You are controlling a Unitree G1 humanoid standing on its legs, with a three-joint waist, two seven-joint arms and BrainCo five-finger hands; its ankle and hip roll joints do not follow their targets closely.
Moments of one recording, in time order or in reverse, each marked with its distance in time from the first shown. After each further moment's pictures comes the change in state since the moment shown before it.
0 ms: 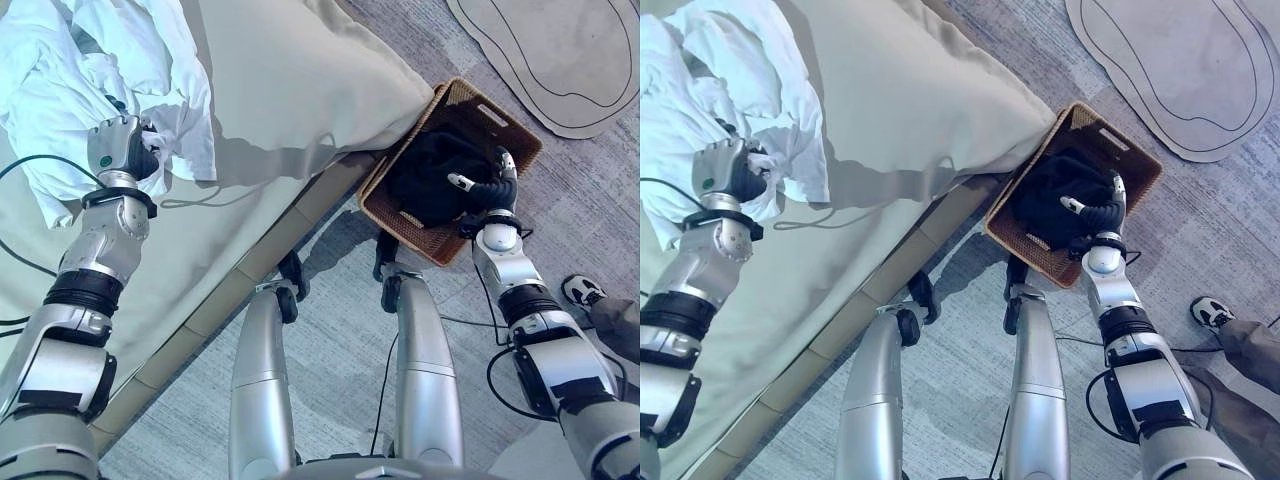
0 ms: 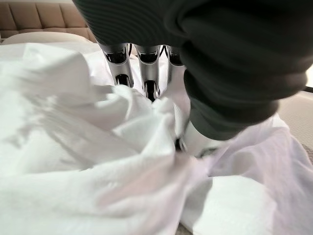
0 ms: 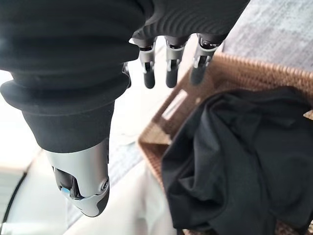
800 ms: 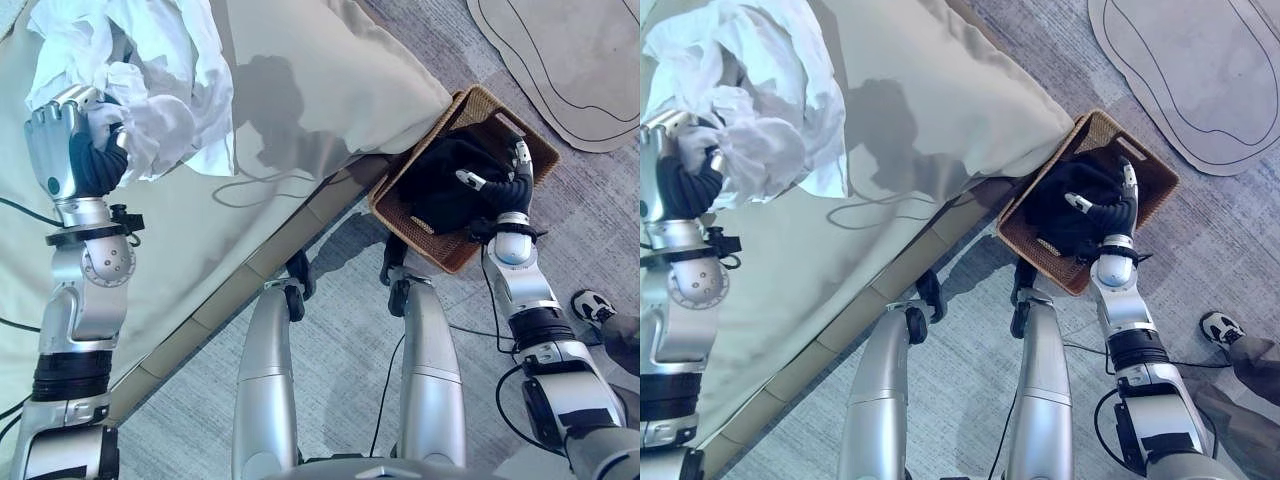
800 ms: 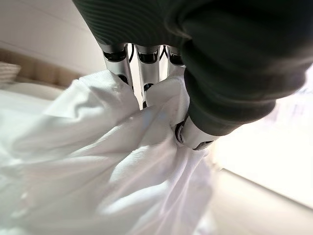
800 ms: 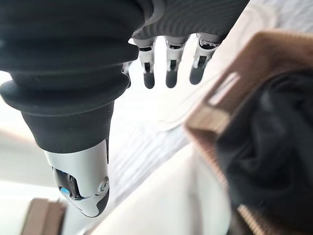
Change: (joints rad) left arm 0.448 -0.171 0.485 -0.817 -0.024 -0.195 0.085; right arm 0.174 -0.023 -0.062 -0.367 -0.145 -0.015 0.048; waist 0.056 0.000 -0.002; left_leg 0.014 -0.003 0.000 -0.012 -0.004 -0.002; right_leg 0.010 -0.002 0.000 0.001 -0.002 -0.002
